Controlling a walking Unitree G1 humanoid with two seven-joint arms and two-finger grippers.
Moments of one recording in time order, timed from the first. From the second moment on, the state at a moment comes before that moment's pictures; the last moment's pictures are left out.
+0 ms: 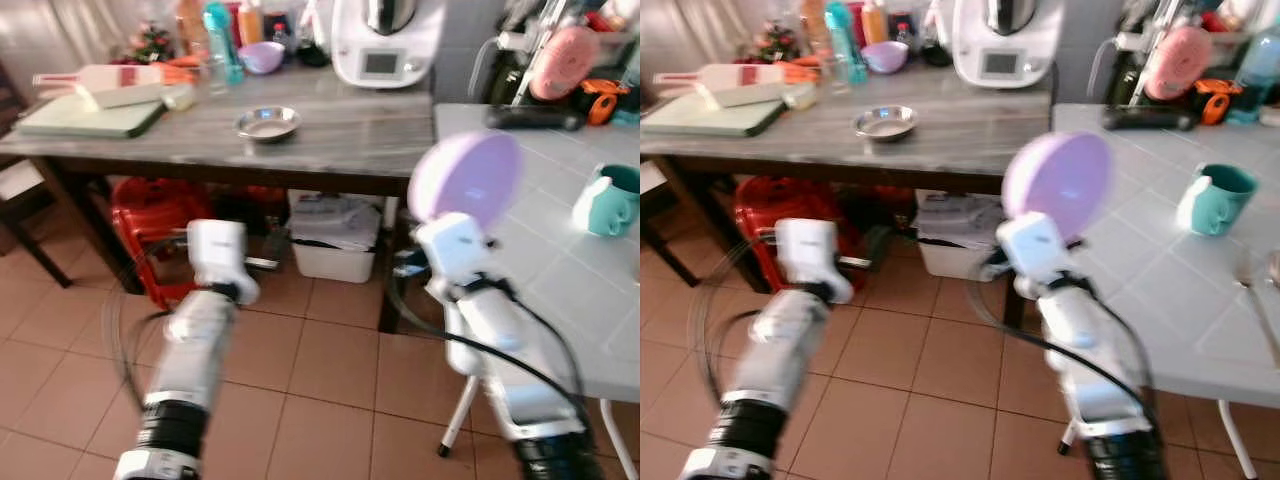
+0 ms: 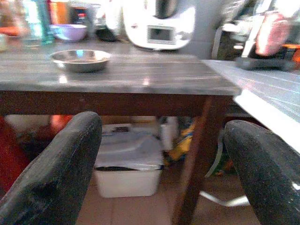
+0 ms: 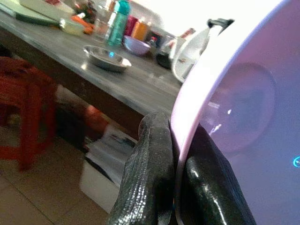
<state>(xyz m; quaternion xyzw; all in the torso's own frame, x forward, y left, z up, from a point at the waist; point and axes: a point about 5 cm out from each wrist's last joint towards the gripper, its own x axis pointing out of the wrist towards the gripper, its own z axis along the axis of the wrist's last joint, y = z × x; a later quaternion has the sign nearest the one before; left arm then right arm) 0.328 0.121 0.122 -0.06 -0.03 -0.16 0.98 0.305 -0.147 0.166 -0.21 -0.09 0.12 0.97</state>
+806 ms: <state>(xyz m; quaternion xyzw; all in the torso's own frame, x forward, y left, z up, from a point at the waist) 0.330 0.127 0.122 -0.05 -0.03 -0.15 0.99 0.306 -0.149 0.168 -0.19 -0.09 0.10 0.97</state>
